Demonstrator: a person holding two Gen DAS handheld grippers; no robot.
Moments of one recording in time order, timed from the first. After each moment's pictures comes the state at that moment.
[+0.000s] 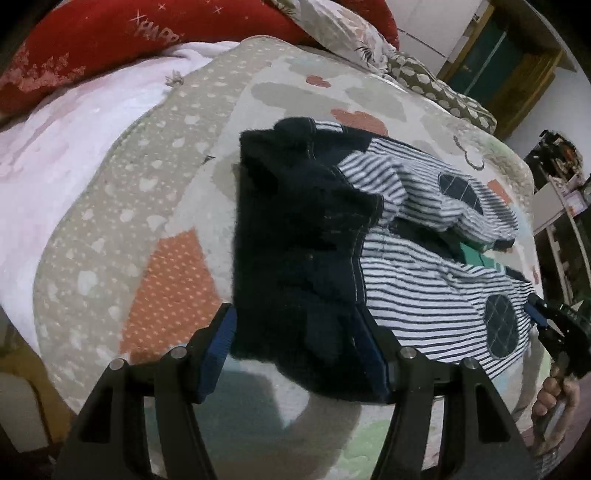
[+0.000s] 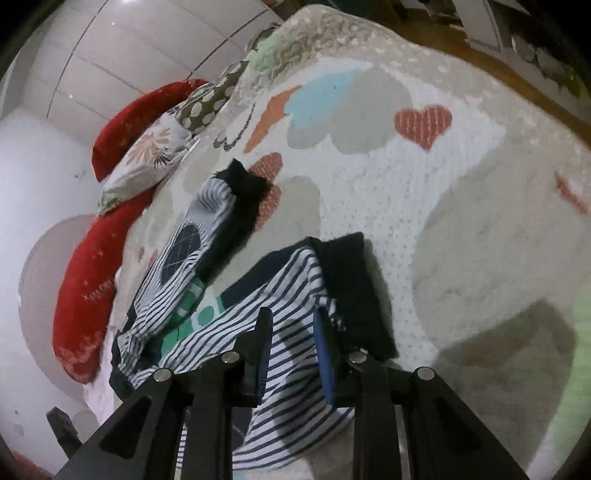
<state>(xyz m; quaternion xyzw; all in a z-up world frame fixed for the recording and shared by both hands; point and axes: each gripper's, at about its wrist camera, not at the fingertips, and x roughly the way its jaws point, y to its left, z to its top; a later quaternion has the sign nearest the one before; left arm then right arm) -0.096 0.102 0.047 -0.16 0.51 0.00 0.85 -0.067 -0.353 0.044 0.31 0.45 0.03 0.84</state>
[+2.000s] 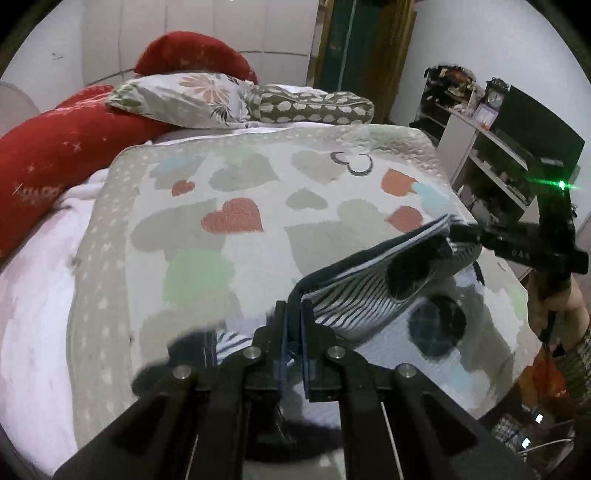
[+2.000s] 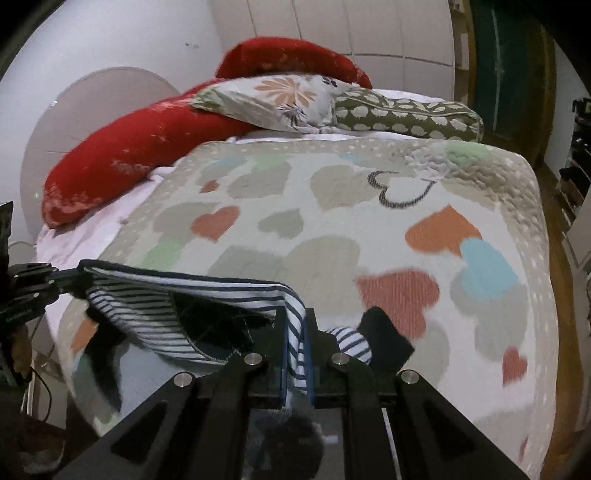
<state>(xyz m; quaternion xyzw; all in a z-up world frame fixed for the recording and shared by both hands) -0.059 0.036 0.134 0.01 0.42 -0.19 0.89 -0.039 -0.237 0.123 0.01 0.42 0.18 0.89</state>
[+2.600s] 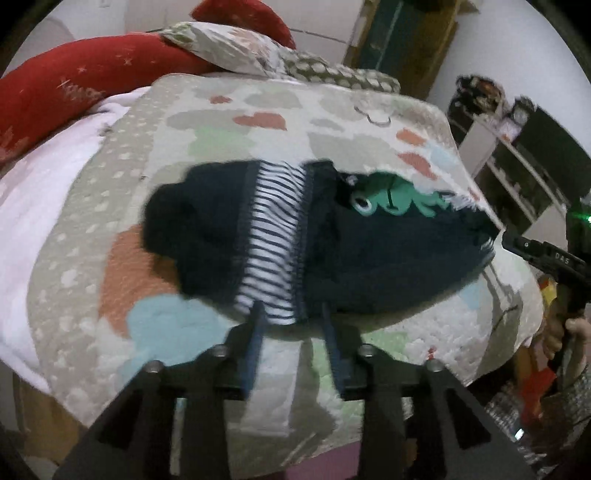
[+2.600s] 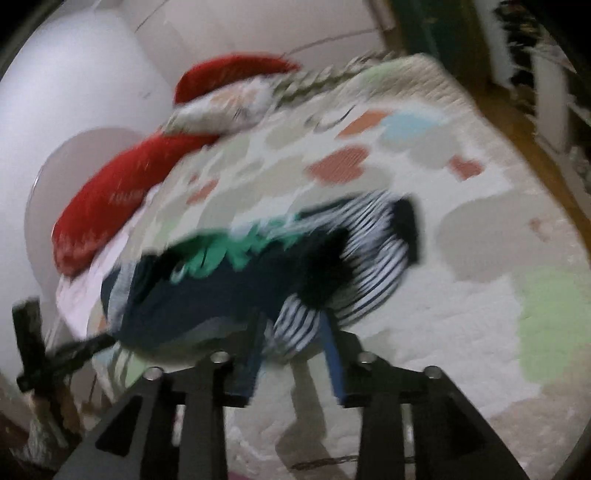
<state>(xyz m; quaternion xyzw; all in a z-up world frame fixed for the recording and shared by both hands) -0.162 0.070 0.062 -0.06 0.45 -0.14 0.88 -0.148 -0.316 0.079 0.17 0.40 0.10 0.89</state>
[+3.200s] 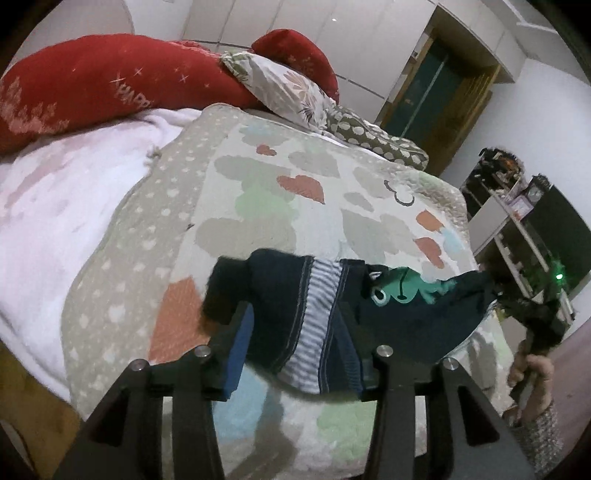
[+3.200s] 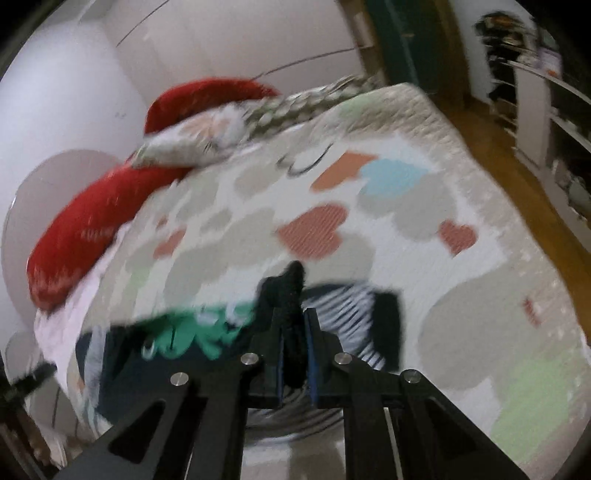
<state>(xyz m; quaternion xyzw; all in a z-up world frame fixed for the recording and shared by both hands) -0.135 0.107 0.103 -0.15 0.40 -0.08 0.90 -0.074 -0.332 0.091 0.17 0.39 0.05 0.91</state>
